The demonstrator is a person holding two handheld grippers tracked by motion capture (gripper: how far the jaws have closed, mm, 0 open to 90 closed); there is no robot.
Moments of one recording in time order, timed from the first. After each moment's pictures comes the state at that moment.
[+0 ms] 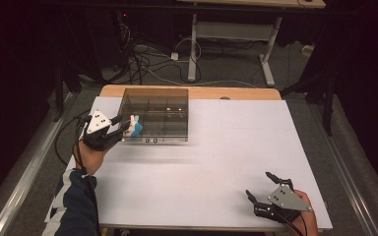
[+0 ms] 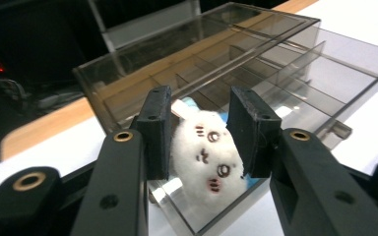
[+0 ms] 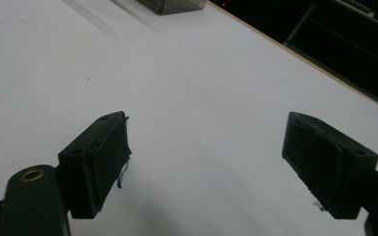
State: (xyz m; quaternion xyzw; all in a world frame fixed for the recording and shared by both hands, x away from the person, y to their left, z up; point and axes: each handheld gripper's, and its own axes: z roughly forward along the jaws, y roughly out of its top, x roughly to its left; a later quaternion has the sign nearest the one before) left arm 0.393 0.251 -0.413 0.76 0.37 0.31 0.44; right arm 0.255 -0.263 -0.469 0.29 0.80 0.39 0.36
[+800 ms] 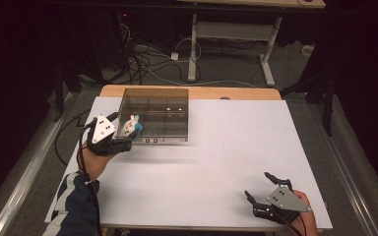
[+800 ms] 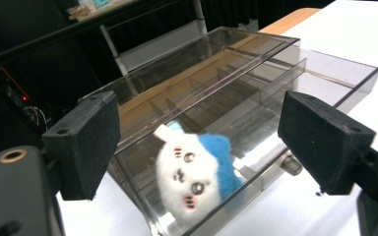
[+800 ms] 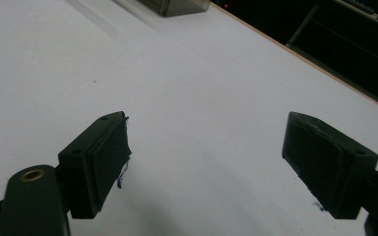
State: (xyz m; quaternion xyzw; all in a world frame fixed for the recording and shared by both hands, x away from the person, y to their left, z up) left arm 0.373 0.230 -0.407 0.75 0.32 0.35 0.45; right arm 0.253 -0.261 -0.469 0.29 0.80 0.39 0.36
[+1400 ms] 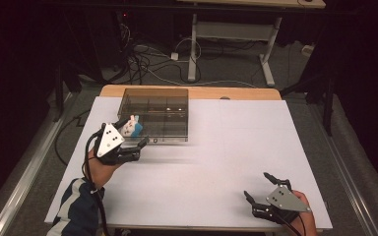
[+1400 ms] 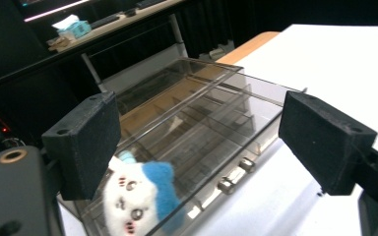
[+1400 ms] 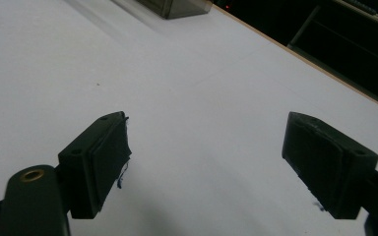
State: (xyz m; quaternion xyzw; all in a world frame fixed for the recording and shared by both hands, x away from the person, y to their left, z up) left arm 0.345 0.205 -0.404 0.75 0.28 0.35 0.48; right arm 0.253 -0.259 -0.468 0.29 0.80 0.40 0.36
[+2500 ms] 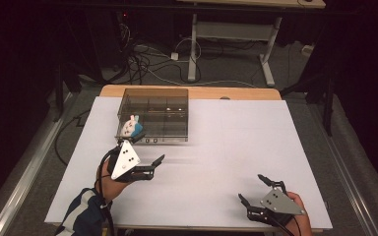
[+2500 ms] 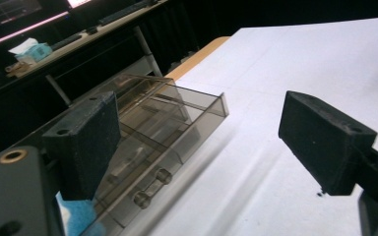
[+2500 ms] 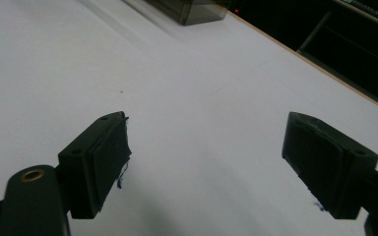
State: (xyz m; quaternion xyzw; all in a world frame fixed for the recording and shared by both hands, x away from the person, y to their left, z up) left arm 0.311 0.169 -0.414 0.78 0.21 0.33 0.49; right arm 0.247 -0.245 -0.468 0.27 0.80 0.40 0.35
